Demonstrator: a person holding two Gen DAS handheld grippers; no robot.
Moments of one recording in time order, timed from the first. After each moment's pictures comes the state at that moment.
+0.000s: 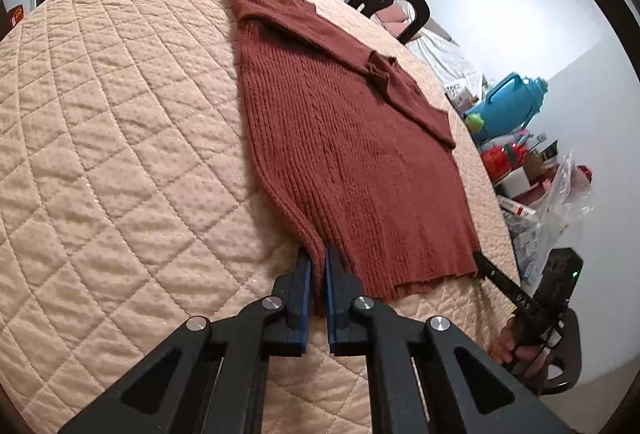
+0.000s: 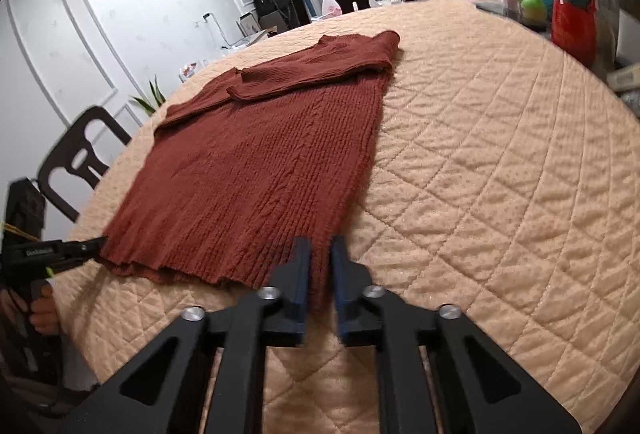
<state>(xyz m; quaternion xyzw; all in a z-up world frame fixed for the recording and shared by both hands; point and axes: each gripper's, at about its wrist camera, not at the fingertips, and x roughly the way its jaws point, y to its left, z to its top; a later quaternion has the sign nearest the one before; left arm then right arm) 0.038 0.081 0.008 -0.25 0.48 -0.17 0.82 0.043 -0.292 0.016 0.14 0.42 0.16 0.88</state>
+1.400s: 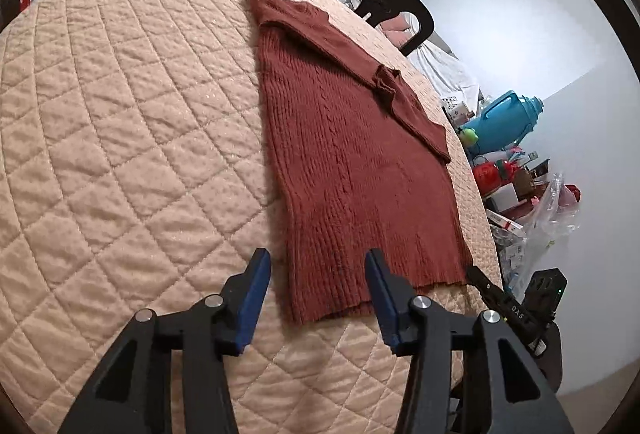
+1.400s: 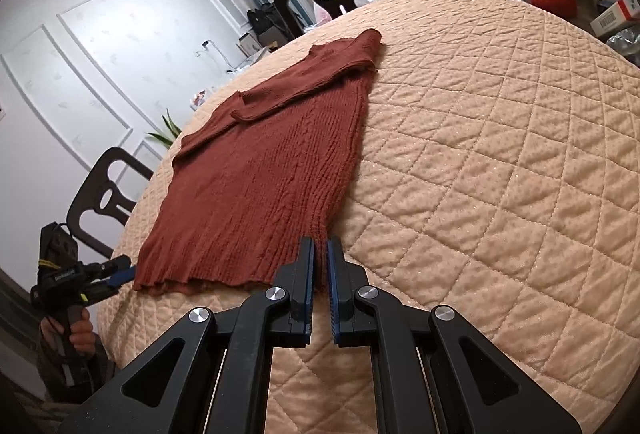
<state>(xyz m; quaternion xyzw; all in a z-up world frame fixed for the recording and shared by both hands) 0.037 0.098 0.005 -0.29 0.48 -0.17 0.81 0.034 -0.311 0.016 0.22 0.41 0.16 0.87</state>
